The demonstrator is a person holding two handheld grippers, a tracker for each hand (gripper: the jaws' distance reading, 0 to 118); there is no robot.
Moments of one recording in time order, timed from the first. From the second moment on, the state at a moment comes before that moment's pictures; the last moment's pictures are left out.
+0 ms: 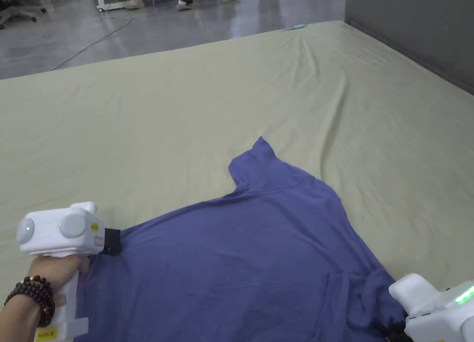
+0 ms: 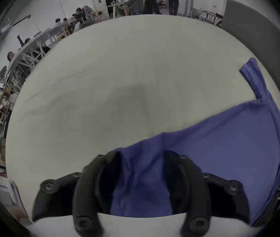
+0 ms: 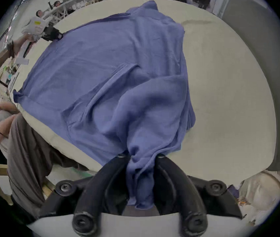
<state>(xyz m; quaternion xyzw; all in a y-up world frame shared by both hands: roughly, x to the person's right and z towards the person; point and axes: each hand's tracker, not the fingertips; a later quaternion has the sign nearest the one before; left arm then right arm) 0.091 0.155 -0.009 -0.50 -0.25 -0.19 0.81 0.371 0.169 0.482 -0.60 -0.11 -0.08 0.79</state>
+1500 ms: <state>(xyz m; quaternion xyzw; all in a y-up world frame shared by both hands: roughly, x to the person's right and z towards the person) 0.117 0.702 0.001 -0.08 -0.26 -0.04 0.96 0.587 0.712 0.281 -0.16 -0.32 -0.03 0.93</state>
